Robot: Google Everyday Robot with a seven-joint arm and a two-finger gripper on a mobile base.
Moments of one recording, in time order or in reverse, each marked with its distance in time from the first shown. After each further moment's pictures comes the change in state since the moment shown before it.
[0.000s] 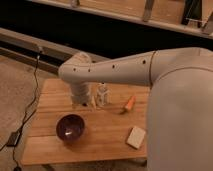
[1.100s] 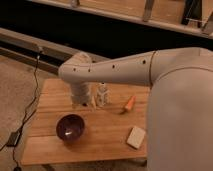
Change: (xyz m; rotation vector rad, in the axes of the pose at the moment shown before) arm 0.000 0.000 0.000 0.000 0.000 0.000
